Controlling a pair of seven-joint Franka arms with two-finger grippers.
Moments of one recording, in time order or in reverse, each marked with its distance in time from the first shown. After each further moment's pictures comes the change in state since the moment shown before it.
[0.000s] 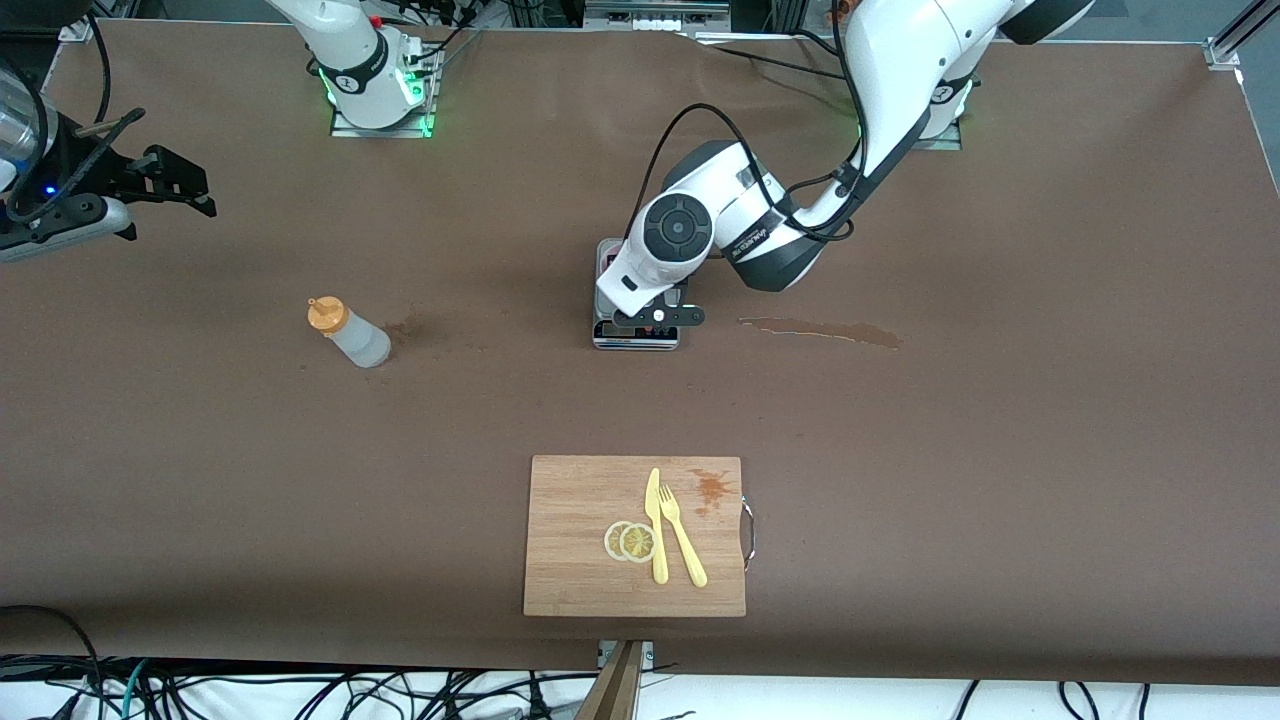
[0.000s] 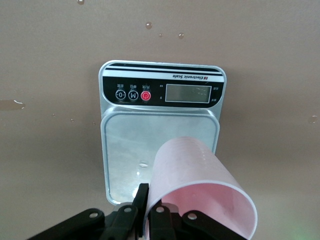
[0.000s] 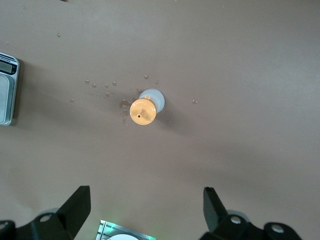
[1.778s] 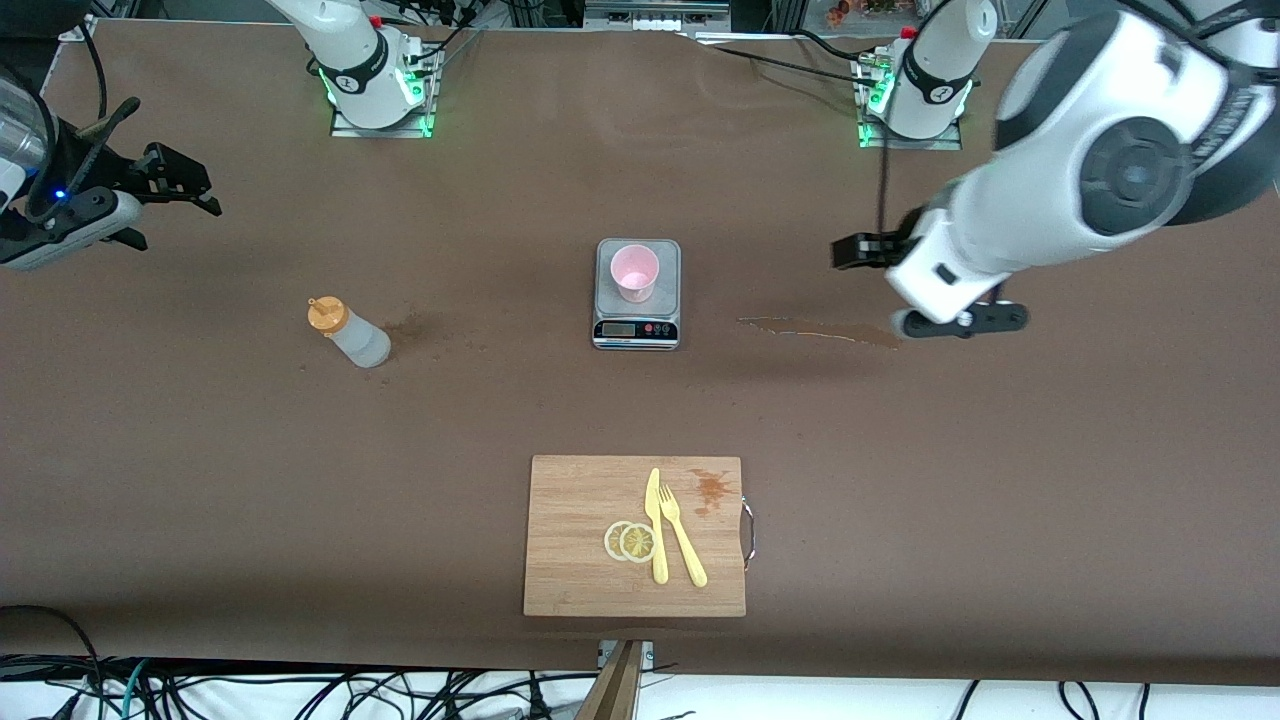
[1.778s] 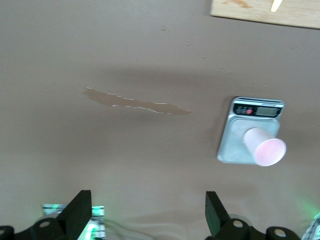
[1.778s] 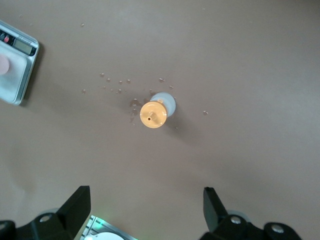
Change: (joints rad) left arm 0.490 -0.359 0.006 0.157 -0.085 -0.598 0.399; right arm -0.004 0.009 -0.012 -0.019 0.049 0.020 -0.216
